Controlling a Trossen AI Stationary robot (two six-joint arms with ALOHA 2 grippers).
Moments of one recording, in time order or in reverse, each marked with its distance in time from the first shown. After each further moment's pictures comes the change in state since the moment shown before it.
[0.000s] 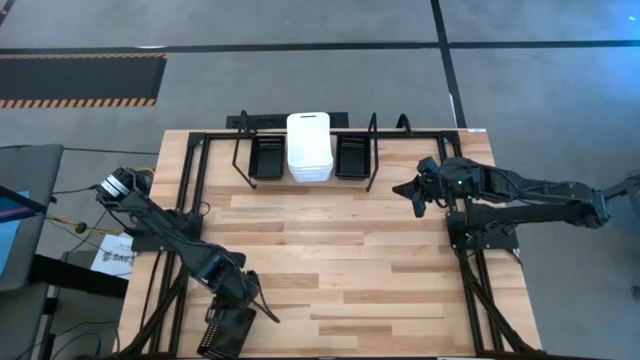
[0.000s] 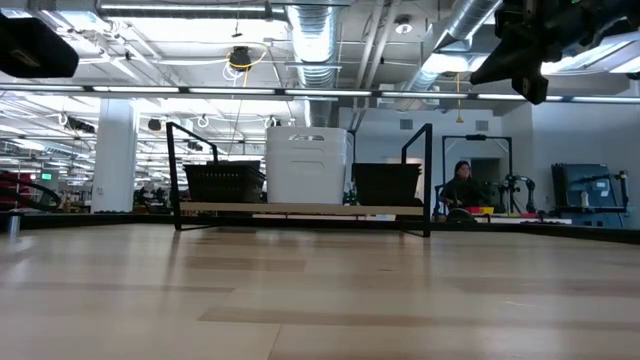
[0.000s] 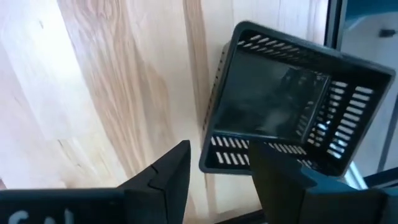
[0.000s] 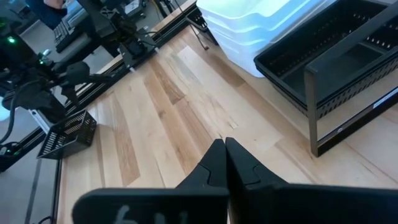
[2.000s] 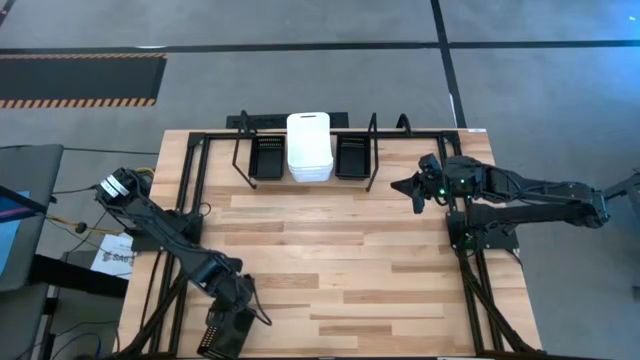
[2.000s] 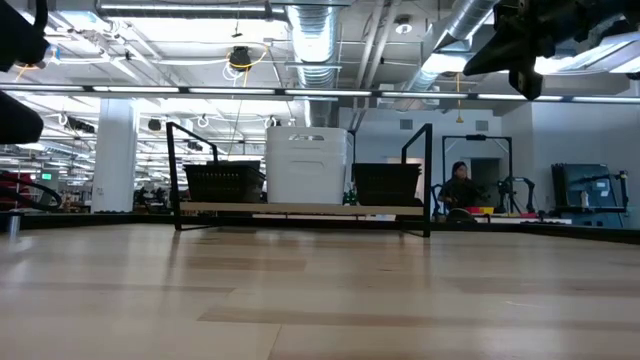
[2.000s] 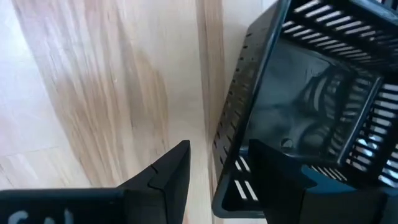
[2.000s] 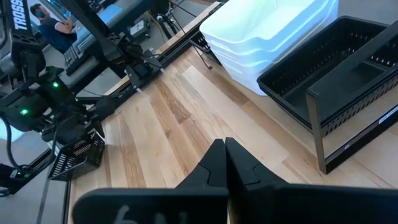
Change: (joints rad) left arm -0.062 0.000 -0.242 0.298 -0.026 -0.103; right arm 0.000 0.000 0.000 0.069 0.029 0.038
